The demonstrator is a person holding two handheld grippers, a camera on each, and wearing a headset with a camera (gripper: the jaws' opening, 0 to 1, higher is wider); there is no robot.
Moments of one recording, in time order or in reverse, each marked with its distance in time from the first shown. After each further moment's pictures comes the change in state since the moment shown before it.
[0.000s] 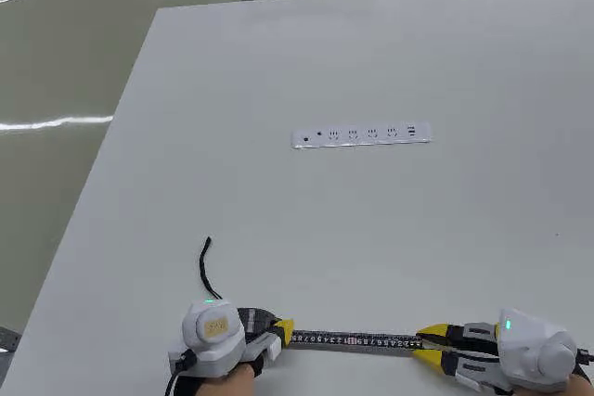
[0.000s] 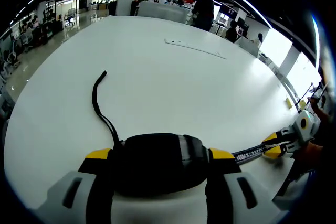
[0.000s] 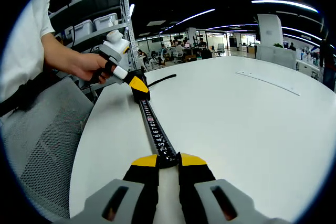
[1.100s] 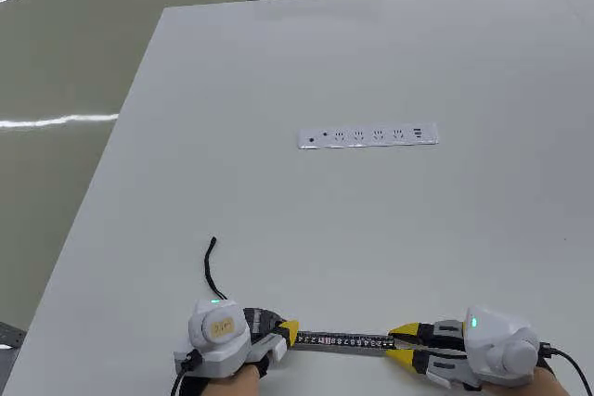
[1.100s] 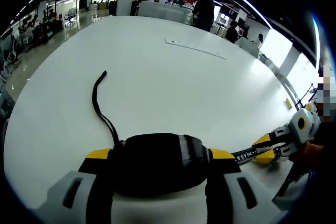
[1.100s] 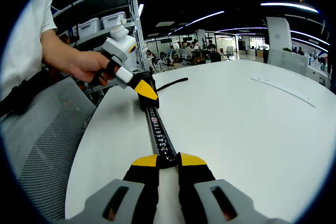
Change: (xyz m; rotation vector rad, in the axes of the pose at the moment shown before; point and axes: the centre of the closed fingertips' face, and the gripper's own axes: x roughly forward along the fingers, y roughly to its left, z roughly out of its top) left arm 0.000 -0.001 0.000 -0.003 -0.001 0.000; right arm 0.044 0.018 0.021 -0.041 -0.013 0.066
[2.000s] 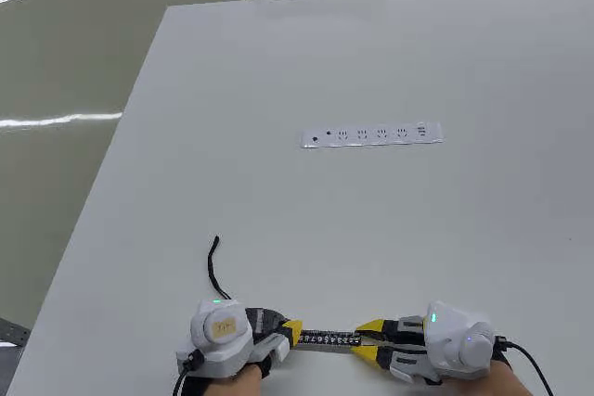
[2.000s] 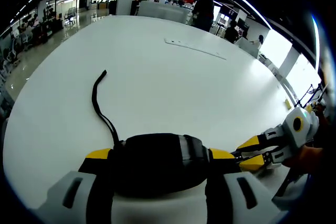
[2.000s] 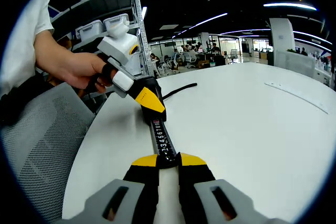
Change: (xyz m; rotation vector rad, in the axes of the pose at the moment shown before) left arm 0.000 0.001 0.000 -0.005 0.002 -0.008; right arm 0.046 0.012 0.018 0.003 -0.031 0.037
